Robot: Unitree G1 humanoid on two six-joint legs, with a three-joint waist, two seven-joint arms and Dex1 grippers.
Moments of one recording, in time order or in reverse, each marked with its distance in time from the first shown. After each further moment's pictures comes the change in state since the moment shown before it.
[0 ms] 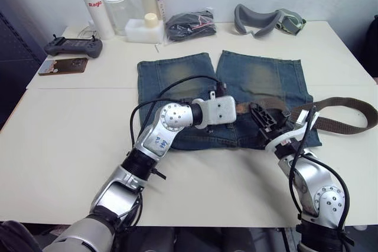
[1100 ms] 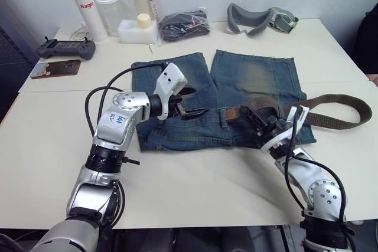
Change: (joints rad) left arm 0.018 0.188 0.200 -0.169 -0.365 0.589 -0.095; right arm -0.046 -0.033 0.063 0.101 -0.221 0.094 0.255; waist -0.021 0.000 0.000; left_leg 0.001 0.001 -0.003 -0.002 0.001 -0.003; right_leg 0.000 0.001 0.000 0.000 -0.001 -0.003
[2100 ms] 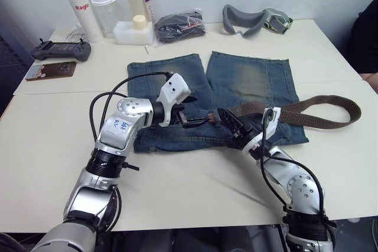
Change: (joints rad) left arm 0.031 0.018 -0.060 -0.005 0.000 -0.029 0.001; right arm -0.007 0.107 0.010 0.005 -0.184 0.078 0.053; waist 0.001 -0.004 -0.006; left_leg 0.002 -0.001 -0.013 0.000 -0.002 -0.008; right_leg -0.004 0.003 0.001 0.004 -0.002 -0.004
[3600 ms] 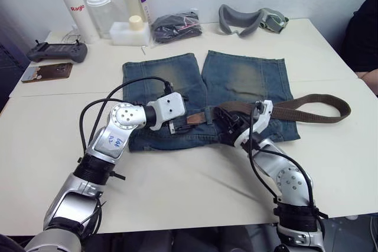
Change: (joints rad) left arm 0.052 0.129 -0.118 0.108 0.299 -0.594 0.051; right arm -0.097 0.061 0.076 0.041 -0.144 -0.009 -0.033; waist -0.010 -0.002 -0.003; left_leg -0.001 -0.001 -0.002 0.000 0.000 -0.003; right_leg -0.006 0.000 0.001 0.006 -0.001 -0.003
